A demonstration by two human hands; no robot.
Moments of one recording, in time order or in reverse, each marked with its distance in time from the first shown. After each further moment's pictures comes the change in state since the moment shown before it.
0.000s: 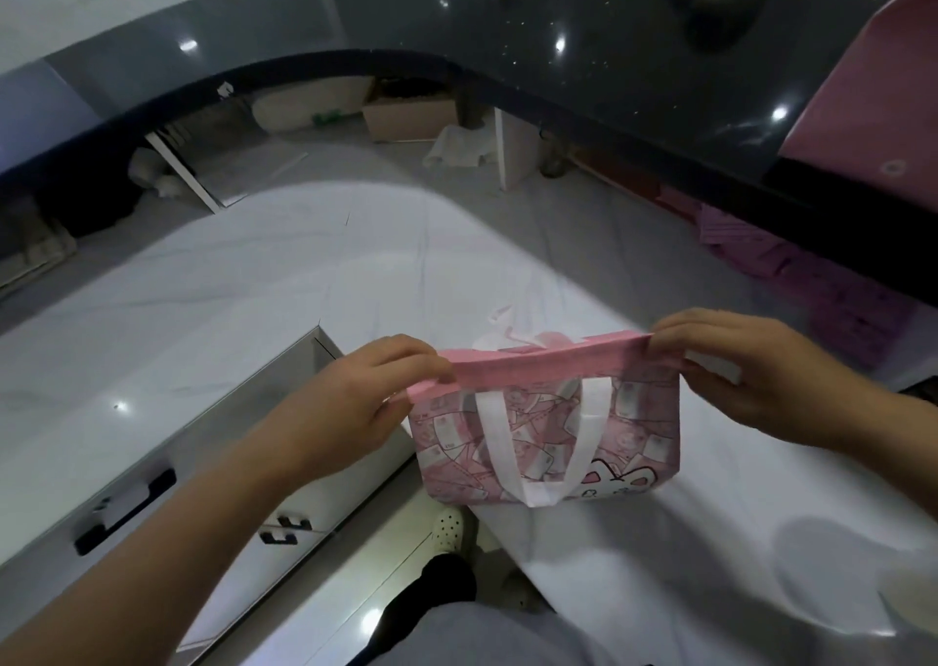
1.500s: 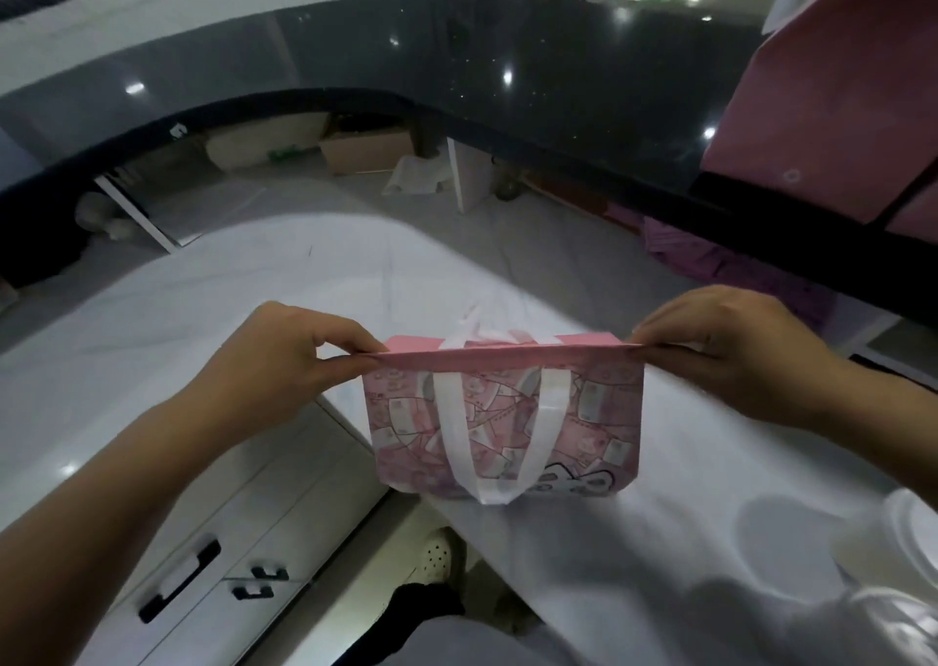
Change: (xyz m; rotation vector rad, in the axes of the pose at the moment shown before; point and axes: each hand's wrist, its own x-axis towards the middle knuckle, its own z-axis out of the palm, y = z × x) left_hand 0.030 0.002 -0.055 0.035 0.064 -0.198; right_hand 0.003 -0.044 -0.031 -0.214 0.071 0.184
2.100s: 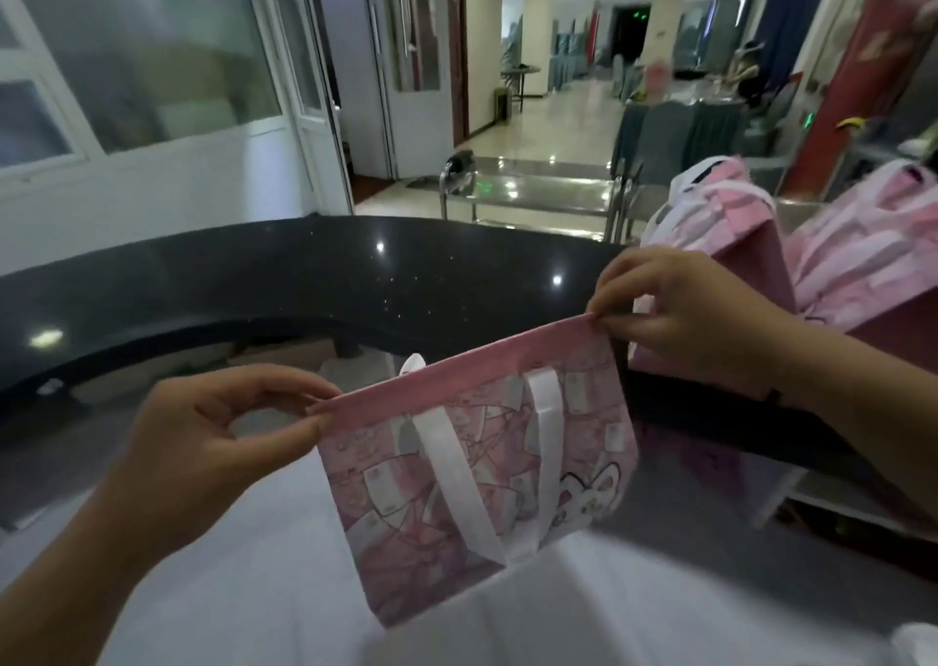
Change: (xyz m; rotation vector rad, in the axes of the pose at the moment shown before) left_hand 0.119 -0.033 -0.114 -0.567 0.202 0.222; right_hand 0.152 -0.042 -0.124 -0.205 0.205 0.246
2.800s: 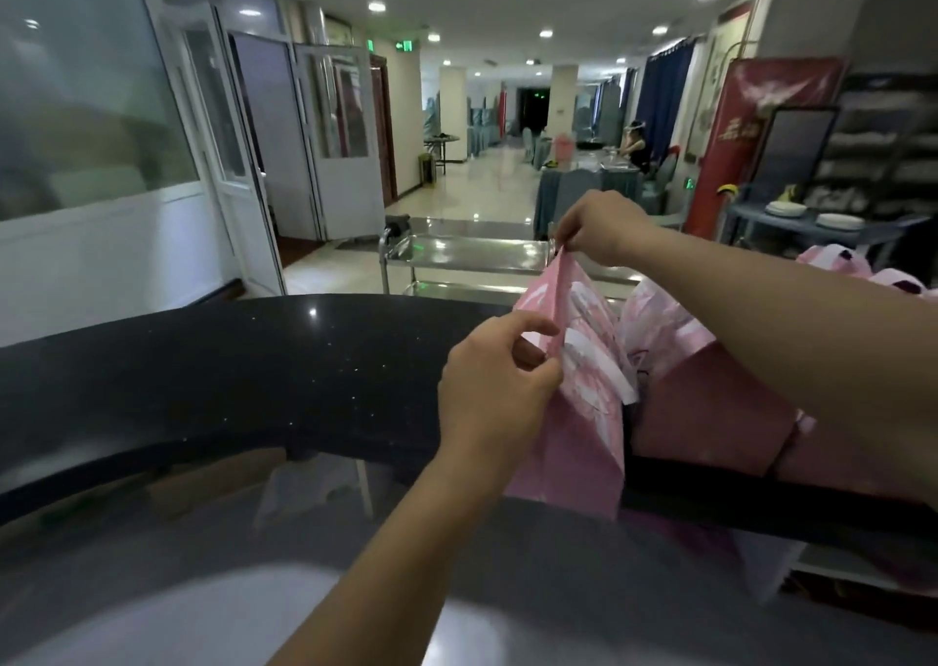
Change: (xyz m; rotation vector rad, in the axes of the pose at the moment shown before) left_hand 0.161 0.032 0.138 -0.180 0.025 0.107; right_hand 0.203 0.093 -0.027 -0.329 0.119 0.486
